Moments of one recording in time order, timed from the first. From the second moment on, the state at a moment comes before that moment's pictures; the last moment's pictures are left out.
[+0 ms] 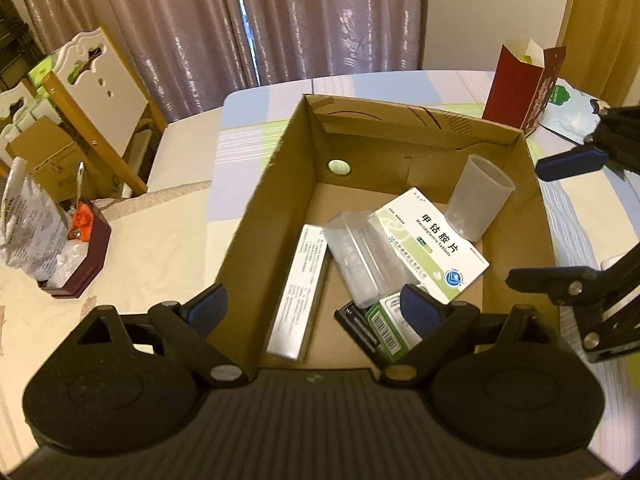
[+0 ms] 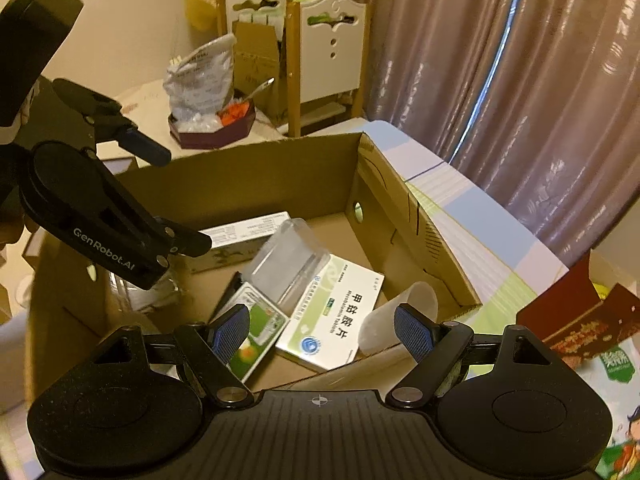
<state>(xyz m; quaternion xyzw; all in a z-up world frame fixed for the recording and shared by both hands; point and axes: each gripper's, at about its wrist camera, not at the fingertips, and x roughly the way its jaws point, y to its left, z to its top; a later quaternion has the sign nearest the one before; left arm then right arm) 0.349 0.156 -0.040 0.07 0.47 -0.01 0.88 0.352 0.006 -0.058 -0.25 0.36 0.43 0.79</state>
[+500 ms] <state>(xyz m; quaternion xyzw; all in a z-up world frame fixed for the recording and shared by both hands) 0.263 0.153 0.013 0.05 0.42 0.00 0.90 0.304 -0.121 -0.005 -0.10 0.35 0.36 0.86</state>
